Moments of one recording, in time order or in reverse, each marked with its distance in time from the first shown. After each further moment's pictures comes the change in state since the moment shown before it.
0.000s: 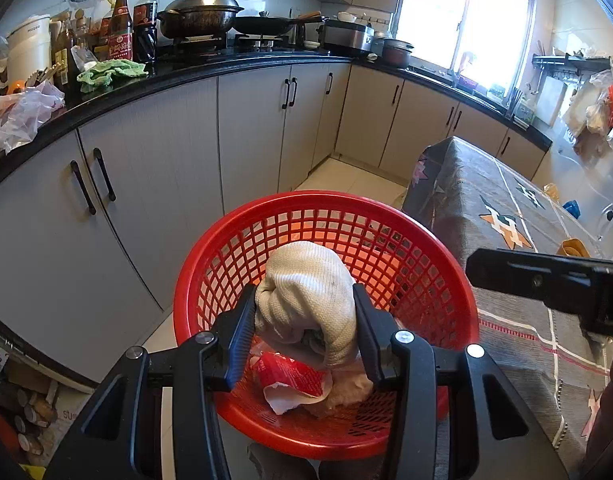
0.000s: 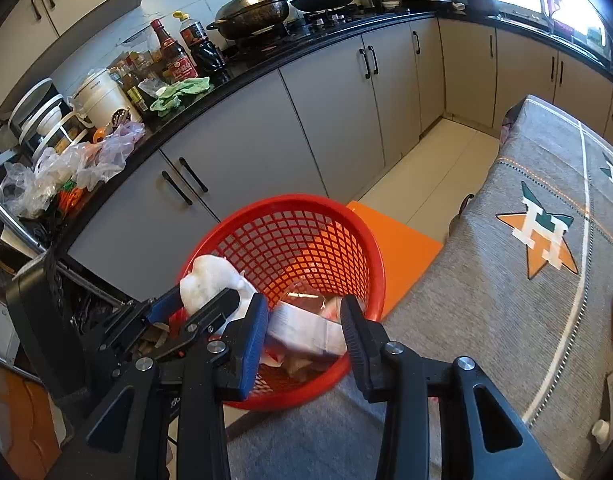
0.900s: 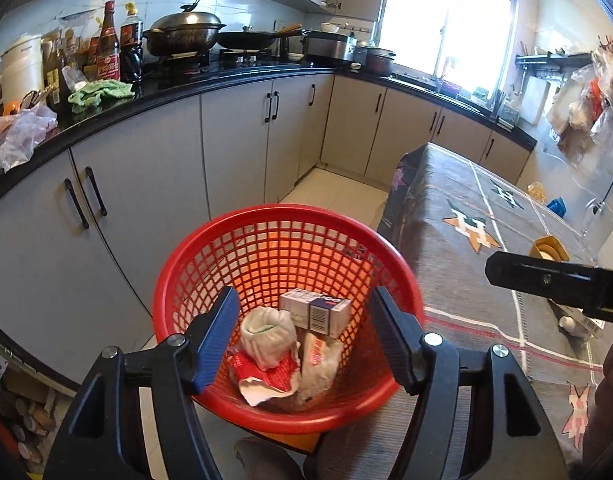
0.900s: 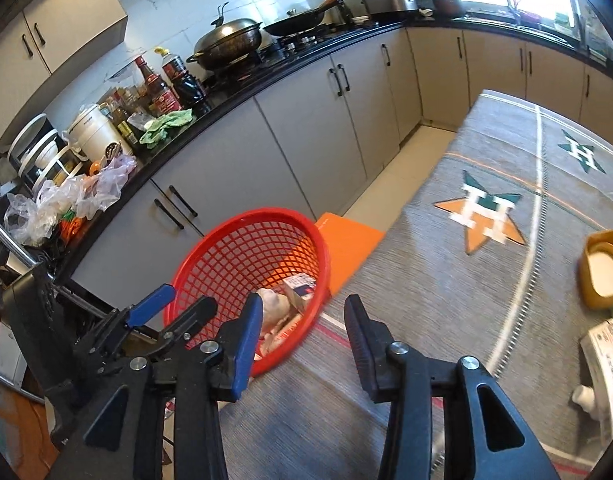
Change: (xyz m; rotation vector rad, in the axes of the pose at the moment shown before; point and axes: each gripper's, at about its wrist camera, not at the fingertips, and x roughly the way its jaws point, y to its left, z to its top) left arm -0.029 -0.033 -0.002 0.040 -0.039 -0.032; right arm -0.055 -0.035 -0.026 0.083 -0.088 -0.021
